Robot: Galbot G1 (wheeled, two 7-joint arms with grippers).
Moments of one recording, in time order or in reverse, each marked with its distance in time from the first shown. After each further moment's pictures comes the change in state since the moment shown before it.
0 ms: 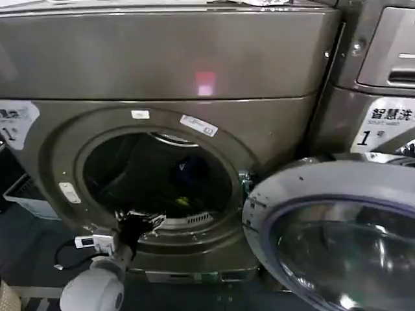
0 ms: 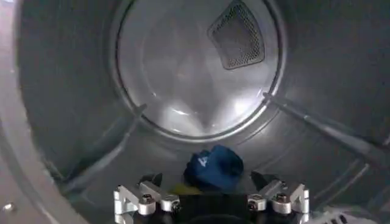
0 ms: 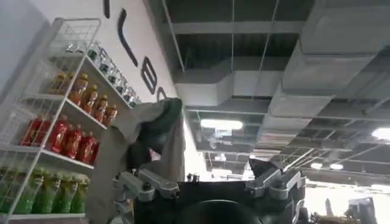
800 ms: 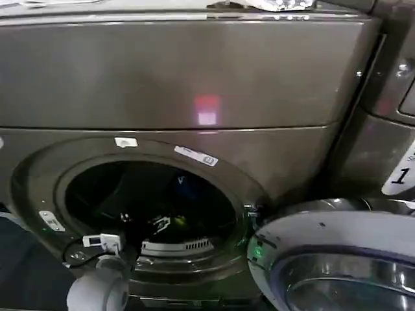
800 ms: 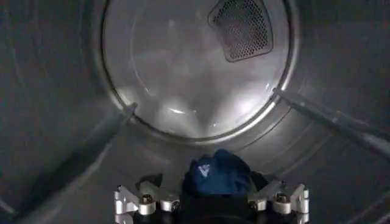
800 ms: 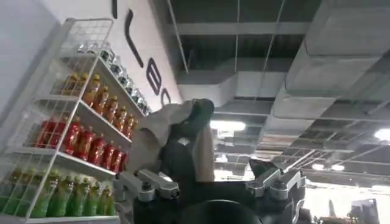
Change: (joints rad) left arm -0.171 -0.024 0.039 0.212 0.100 0.000 0.003; right arm 0.005 0.009 -0.015 0.009 0.000 0.027 -0.005
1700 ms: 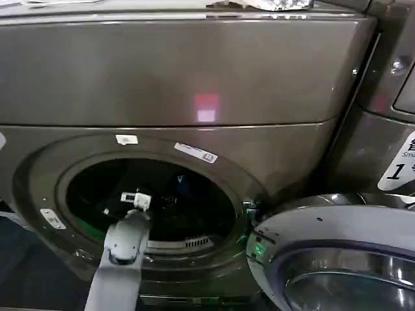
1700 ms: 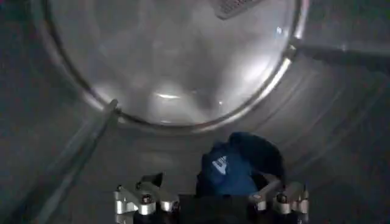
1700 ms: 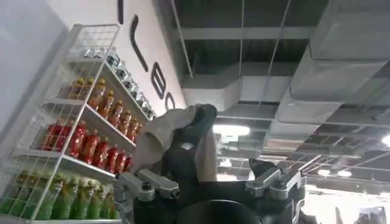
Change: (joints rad) left arm -0.320 0.006 -0.010 0.283 1.038 -0.407 0.989; right arm -0.020 -0.010 0.013 0.004 0.004 0.000 -0.002
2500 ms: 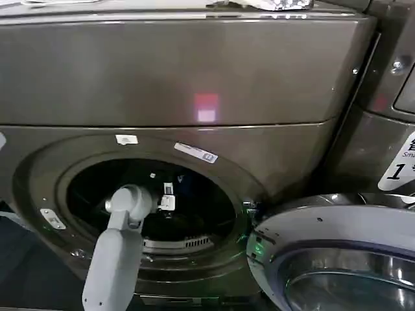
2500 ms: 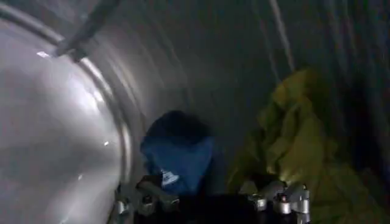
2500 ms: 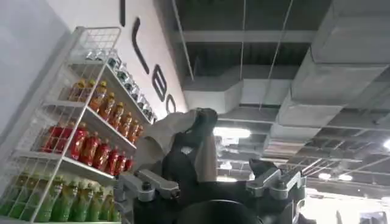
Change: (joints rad) left arm -0.147 0.013 0.065 0.171 0.260 -0.386 0.302; right arm -0.002 0.002 -0.007 0.013 -0.002 -0.001 -0.003
